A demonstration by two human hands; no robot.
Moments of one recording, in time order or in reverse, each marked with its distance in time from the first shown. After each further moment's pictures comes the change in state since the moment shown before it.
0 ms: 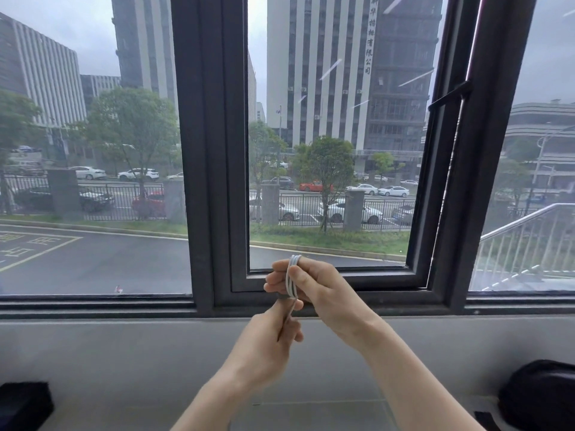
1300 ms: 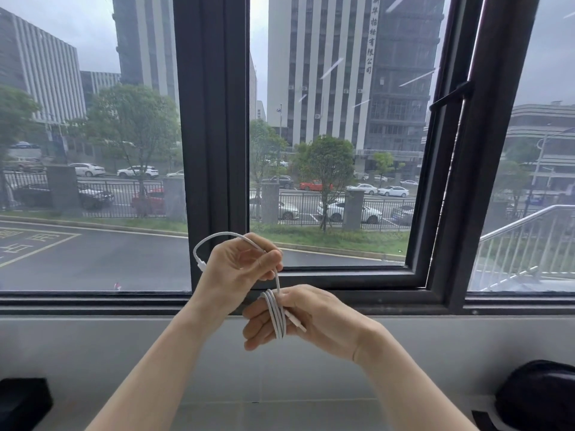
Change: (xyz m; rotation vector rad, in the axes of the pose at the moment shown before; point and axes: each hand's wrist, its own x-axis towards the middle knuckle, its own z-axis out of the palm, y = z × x) left_hand 0.035 0.025 -0.074 -0.596 0.185 0.184; right_hand -0.014 -0.012 0.015 0.255 -0.435 0.212
